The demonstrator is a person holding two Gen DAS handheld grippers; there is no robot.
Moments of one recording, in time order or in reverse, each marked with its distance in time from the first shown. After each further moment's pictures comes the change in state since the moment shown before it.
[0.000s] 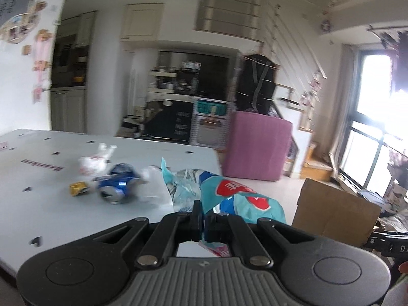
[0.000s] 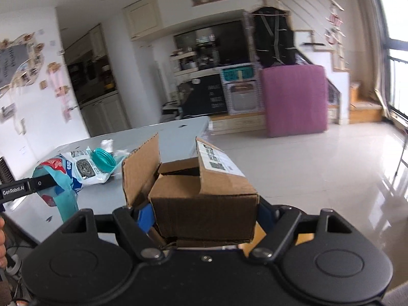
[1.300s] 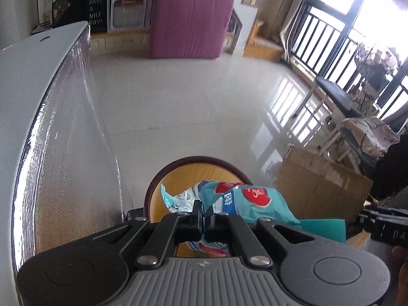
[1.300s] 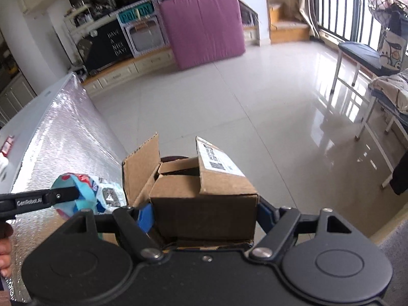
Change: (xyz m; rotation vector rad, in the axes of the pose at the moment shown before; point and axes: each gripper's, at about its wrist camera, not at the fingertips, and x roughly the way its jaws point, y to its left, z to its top) left arm 0.299 -0.146 -0.063 0.130 0.615 -0.267; right arm 0.132 -0.201 -0.008 0.236 0.335 -0.325
